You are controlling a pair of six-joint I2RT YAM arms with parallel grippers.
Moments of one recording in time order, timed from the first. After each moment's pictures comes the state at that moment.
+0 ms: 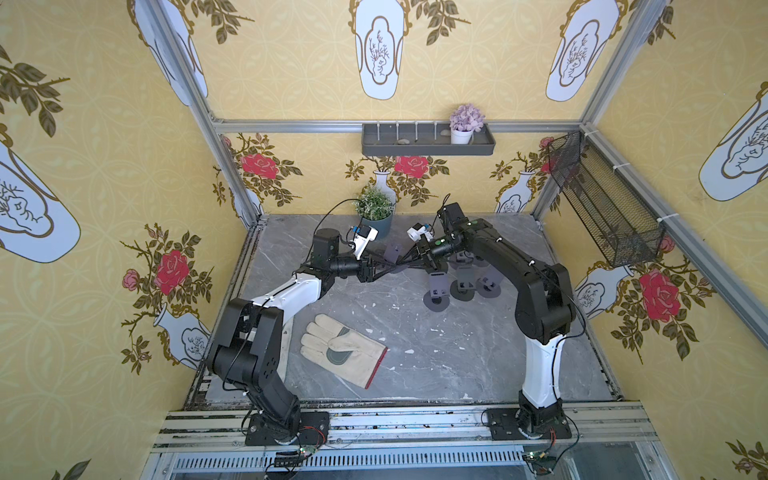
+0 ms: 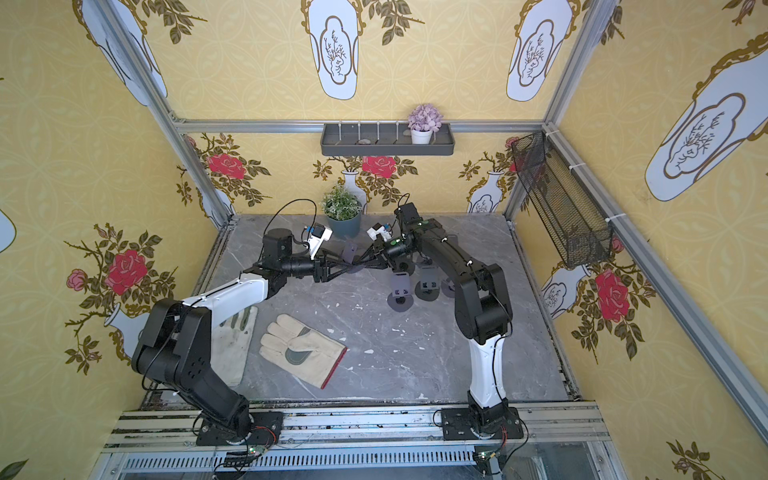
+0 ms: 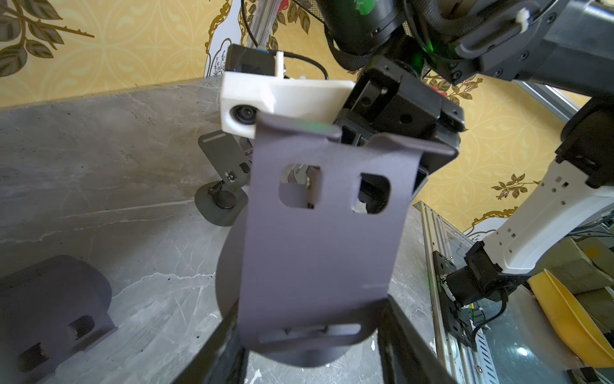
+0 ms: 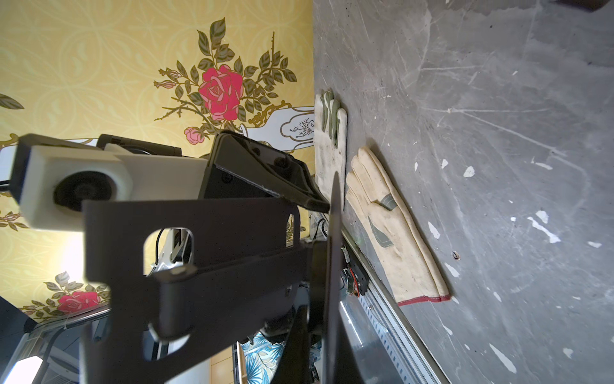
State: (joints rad) left arm -0.29 1.66 1.02 0.20 1.01 -0.11; right arm 0.47 2.03 1.74 -0.79 -1.16 0.55
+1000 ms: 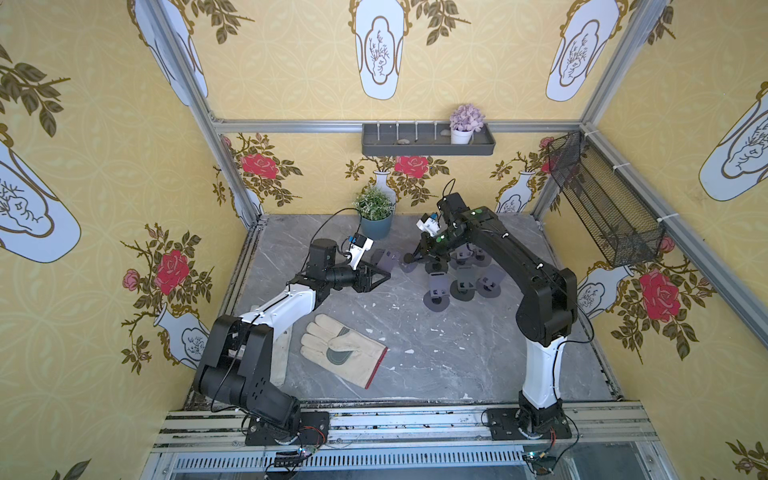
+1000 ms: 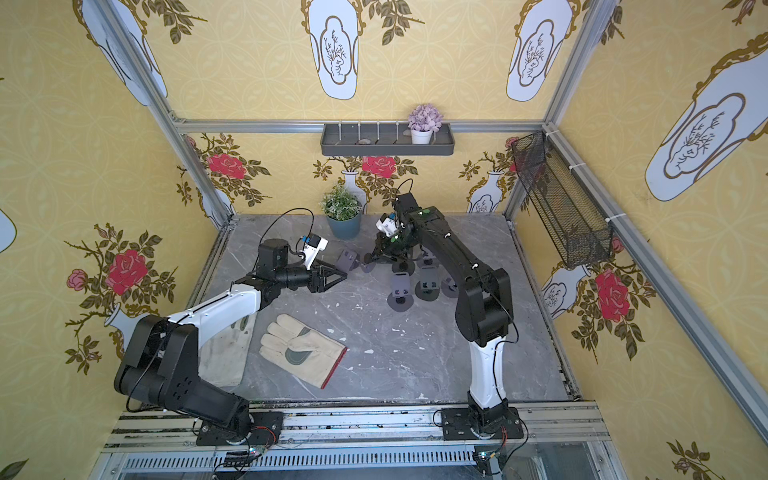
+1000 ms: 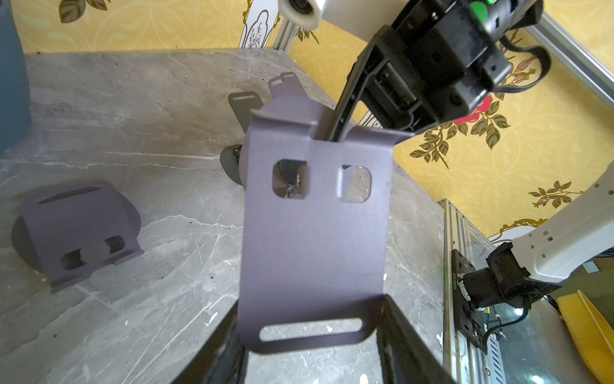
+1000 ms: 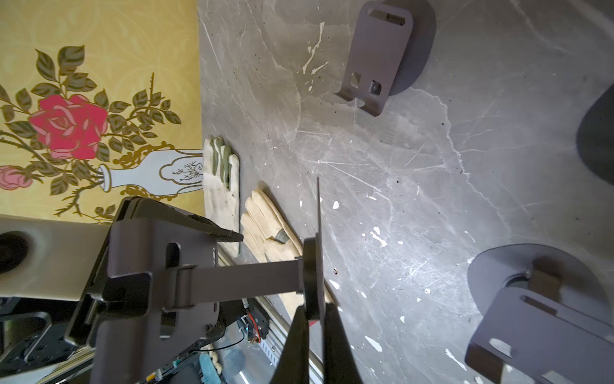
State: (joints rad) left arm -0.30 1.54 0.91 0.09 0.89 -0.10; right arm 0.50 2.01 1.90 -1.03 -0.62 0.37
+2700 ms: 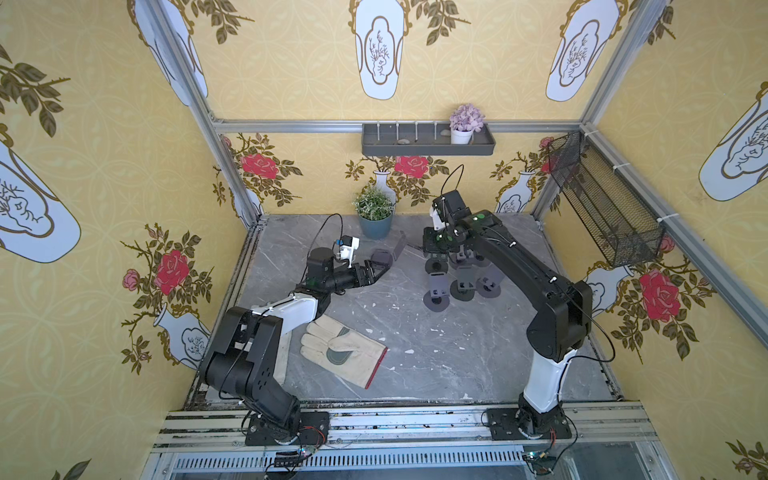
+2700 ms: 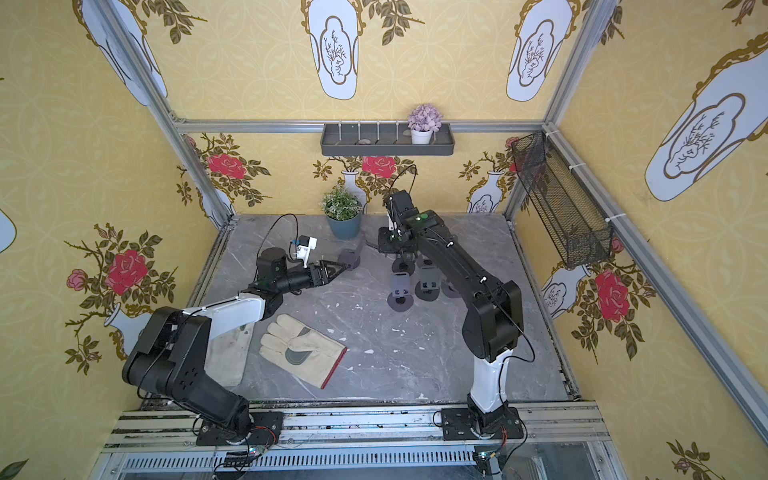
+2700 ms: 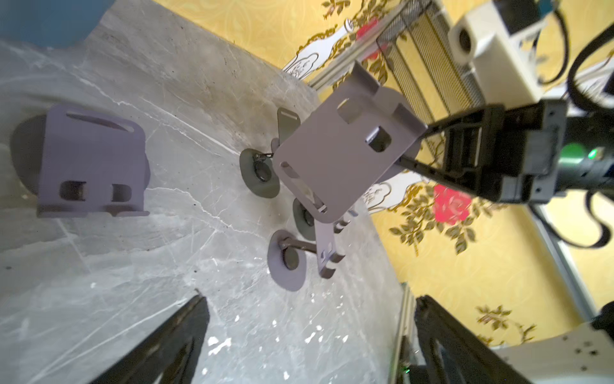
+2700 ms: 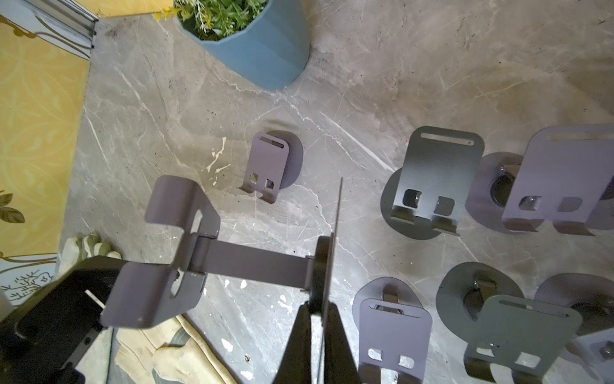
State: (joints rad) left arm -0.30 1.61 0.75 0.58 0.78 -0.78; right arm 0.59 1.87 1.82 -0.89 -0.08 0.43
